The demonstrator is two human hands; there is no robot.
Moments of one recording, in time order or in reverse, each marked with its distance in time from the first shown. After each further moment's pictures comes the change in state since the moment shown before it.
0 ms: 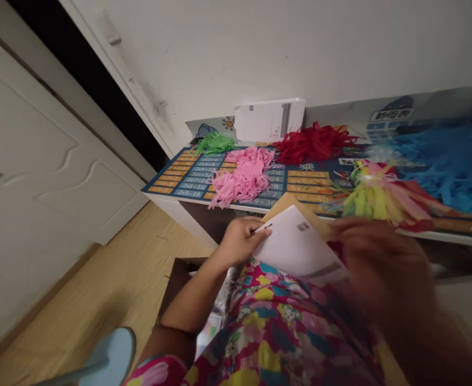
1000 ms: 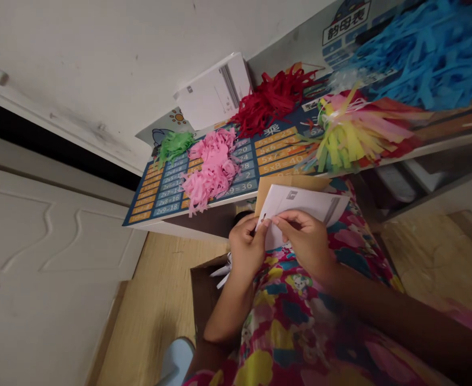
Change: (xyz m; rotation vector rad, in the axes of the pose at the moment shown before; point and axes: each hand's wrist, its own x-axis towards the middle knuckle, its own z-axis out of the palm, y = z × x) left_hand 0.000 0.011 0.060 -0.048 0.160 -0.142; right_hand -0.046 0.073 0.055 0.151 0.252 0.505
